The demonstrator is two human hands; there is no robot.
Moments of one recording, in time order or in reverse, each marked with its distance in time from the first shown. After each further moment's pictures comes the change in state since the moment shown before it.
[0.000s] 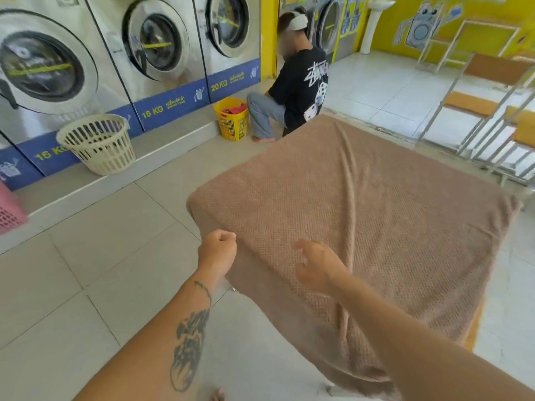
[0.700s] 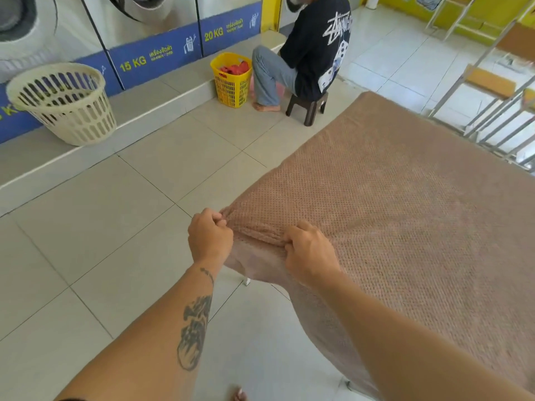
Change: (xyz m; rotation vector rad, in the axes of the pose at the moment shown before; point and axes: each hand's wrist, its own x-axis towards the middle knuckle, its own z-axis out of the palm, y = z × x) left_hand 0.215 -0.044 -0.069 0.174 0.162 0.151; right_hand 0.179 -0.133 0.079 -0.103 0.222 -0.017
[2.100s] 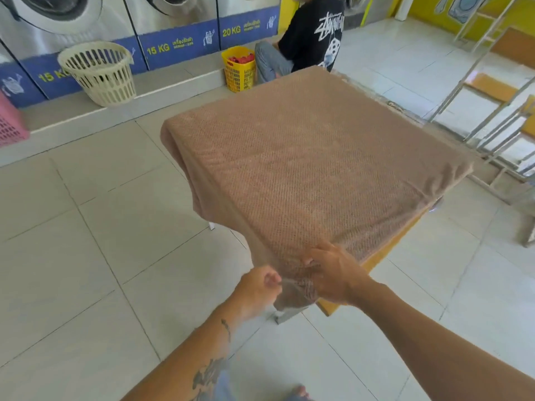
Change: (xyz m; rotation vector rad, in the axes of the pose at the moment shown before) left_hand -0.500 0.088 0.153 -0.068 -0.669 -0.120; right_hand -0.322 0.321 -0.127 -0.129 -0.344 -0.237
